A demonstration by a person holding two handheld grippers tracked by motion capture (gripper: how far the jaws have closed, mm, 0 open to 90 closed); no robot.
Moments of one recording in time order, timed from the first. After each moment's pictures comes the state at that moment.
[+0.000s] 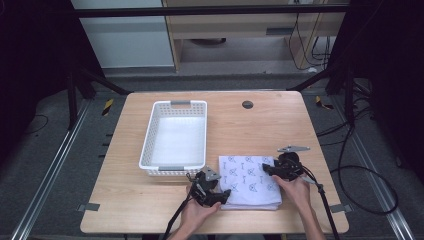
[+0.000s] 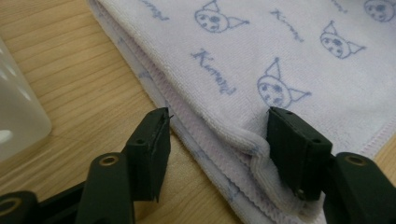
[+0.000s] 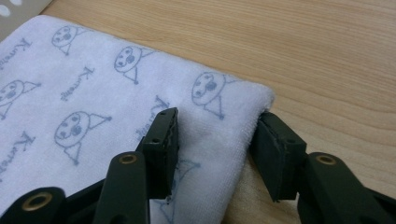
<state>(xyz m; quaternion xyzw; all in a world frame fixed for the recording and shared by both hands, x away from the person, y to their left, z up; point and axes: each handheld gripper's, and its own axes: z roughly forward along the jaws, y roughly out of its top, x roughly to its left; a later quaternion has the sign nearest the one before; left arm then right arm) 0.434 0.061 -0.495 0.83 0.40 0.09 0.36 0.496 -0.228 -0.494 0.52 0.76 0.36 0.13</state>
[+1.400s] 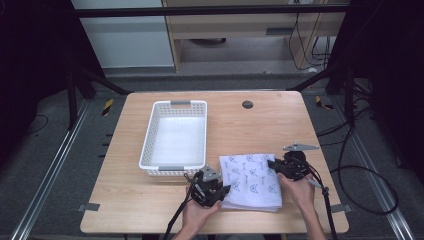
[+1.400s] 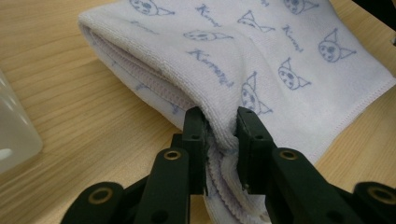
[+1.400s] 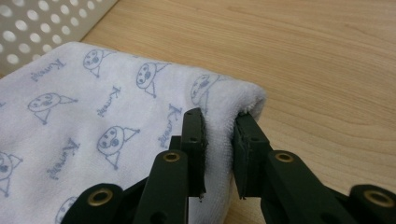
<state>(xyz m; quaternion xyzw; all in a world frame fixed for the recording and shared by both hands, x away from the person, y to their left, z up) 0.422 0.061 -0.470 0.82 0.40 0.08 0.41 0.479 -0.233 -0.459 0.51 0.75 0.39 0.14</state>
